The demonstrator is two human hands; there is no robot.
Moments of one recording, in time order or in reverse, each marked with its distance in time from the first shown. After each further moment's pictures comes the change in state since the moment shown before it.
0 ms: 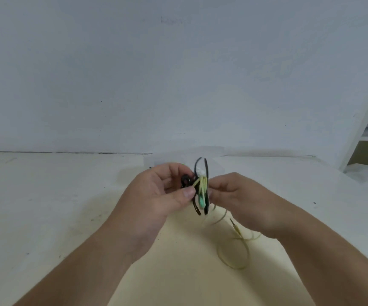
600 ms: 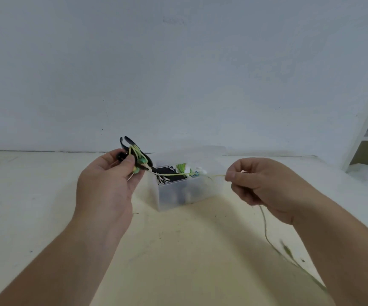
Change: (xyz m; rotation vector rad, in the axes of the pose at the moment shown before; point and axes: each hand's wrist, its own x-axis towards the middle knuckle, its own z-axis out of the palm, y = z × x) left_hand 0.019 0.015 -0.029 -0.278 0.725 0.012; right_hand -0.002 0.009 -0.029 0.288 0.245 0.163
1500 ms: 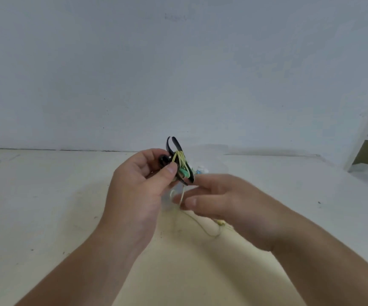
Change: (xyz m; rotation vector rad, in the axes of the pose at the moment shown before) left_hand -0.032 -0.015 0.011 0.211 -0.322 0.138; right_hand -0.025 -0.018 0.055 0.013 -0.338 -0.084
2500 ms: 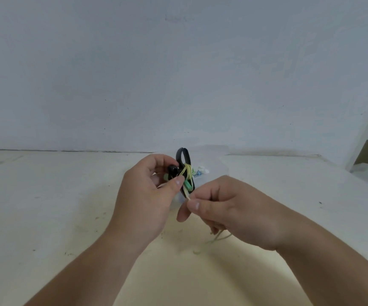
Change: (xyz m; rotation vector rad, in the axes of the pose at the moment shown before) left_hand 0.003 -0.009 -0.007 0.380 -0.093 0.113; right_hand -0.006 -0.002 -0.007 -0.206 -0.080 -0.104
